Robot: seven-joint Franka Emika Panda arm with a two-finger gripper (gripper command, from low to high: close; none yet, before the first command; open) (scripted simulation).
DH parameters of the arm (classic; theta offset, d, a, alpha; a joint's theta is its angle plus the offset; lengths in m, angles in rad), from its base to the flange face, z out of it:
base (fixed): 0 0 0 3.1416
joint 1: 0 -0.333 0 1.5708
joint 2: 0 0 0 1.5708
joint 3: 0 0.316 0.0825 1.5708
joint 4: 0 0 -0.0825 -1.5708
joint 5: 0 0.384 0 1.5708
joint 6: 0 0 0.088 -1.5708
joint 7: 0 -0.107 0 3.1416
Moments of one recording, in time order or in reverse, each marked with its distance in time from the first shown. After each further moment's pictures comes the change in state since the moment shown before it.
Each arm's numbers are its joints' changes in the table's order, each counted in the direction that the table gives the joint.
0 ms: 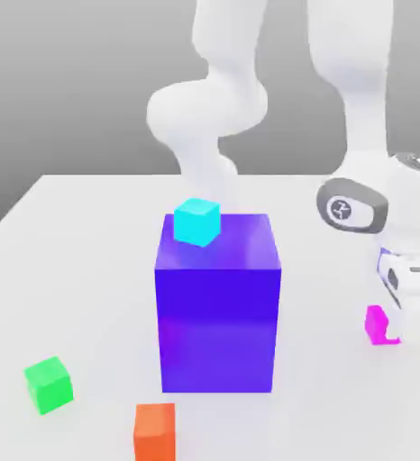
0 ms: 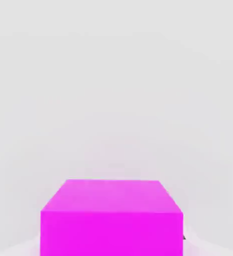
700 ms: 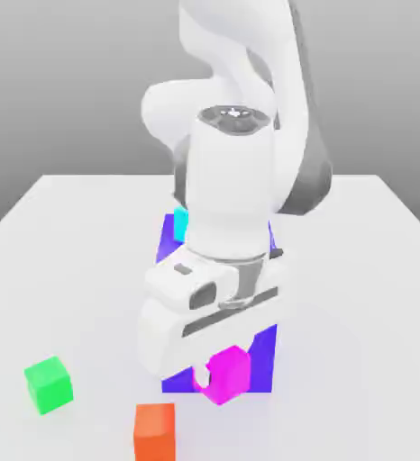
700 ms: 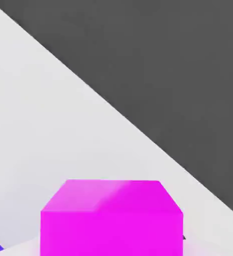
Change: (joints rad) arm 0.555 -0.110 -0.428 0.198 0.115 -0.205 0.023
